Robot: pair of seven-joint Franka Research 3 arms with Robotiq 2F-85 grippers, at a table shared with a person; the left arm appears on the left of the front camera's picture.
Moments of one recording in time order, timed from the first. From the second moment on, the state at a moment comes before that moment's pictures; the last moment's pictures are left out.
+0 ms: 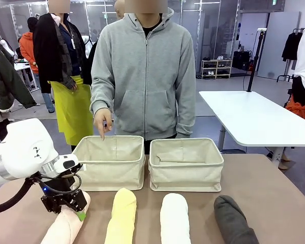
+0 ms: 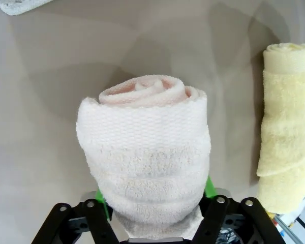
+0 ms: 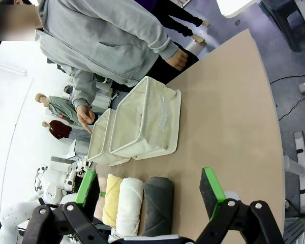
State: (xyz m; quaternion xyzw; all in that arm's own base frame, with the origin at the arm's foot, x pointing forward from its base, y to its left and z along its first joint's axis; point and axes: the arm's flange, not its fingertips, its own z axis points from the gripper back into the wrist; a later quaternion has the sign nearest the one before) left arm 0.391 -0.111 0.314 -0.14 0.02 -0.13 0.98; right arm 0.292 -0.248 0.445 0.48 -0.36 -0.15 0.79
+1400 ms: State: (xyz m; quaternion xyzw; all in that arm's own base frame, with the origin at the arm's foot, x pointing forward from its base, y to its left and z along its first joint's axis) left arm 0.315 -0.121 0.484 -0.11 -0.06 -0.52 0.84; right arm 0.292 -0.248 0.445 0.48 -0.36 -0.15 0.79
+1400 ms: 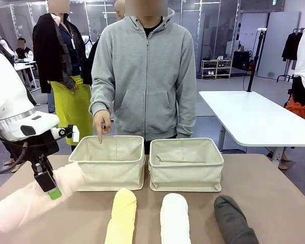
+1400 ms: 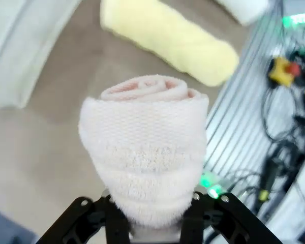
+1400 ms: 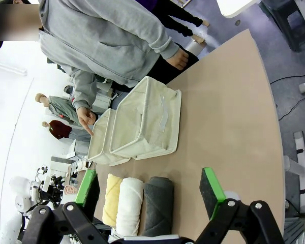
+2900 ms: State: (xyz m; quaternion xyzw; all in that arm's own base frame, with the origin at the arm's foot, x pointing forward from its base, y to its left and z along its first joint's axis) left arm 0.504 -0.225 0.526 0.05 -0.10 -0.76 0.64; right arm 0.292 -0.248 0.445 0.48 -0.36 -0.15 0.79
